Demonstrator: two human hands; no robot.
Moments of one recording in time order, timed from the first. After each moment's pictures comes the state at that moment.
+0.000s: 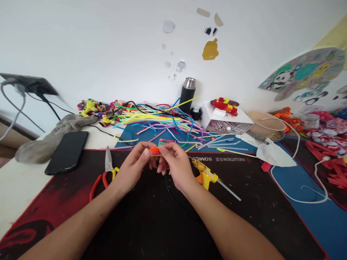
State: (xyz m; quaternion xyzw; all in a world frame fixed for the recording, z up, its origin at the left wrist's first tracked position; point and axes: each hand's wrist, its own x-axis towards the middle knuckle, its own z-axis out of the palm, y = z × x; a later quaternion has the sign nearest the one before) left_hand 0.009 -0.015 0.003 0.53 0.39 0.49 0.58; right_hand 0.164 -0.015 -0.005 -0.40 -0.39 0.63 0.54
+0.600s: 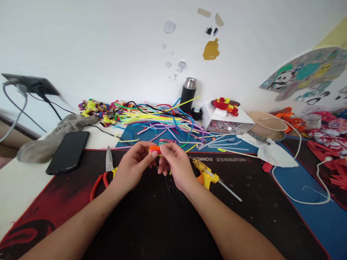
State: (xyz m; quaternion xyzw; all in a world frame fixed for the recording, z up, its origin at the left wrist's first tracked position) left_hand 0.008 -0.016 0.011 0.55 0.44 0.49 0.52; right_hand 0.166 -0.015 -0.003 -0.41 -0.38 0.65 0.52
